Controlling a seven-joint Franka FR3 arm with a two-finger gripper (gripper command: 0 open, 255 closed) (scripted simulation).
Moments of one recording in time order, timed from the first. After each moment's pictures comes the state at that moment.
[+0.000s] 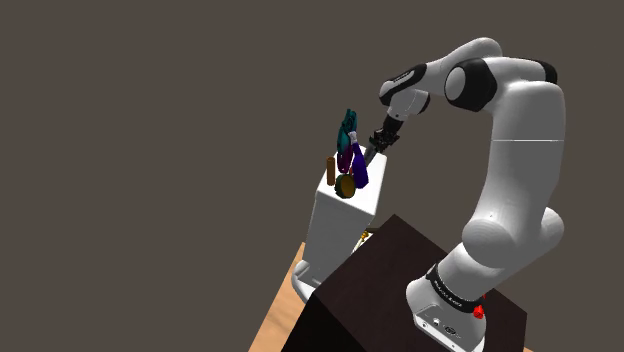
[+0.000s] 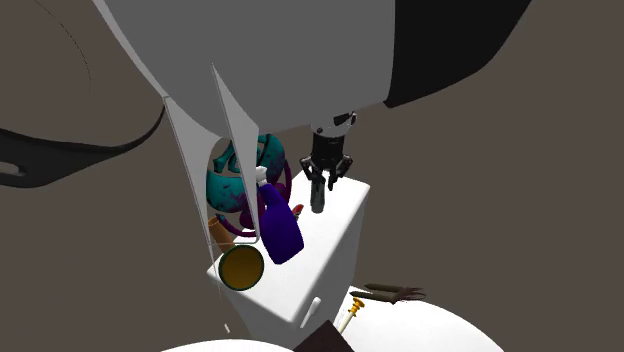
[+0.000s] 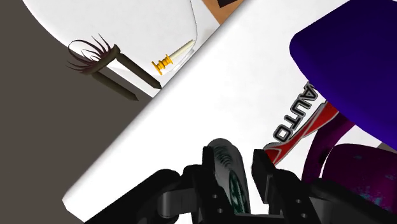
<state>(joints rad) -0.38 0.58 -0.42 -1.72 0.33 2.17 -0.49</state>
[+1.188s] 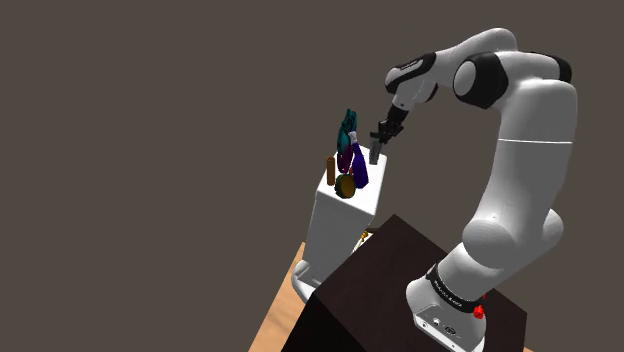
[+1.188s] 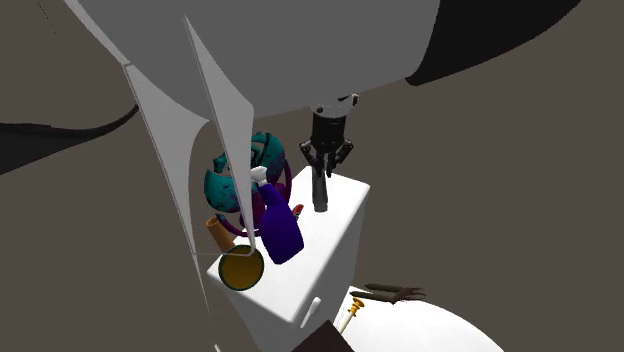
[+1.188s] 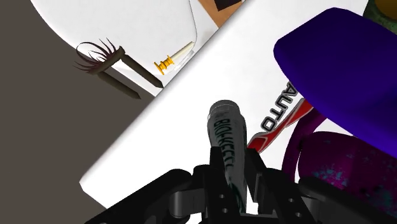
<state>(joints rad) -0.37 0.51 -0.44 -1.69 0.30 2.08 -0.47</state>
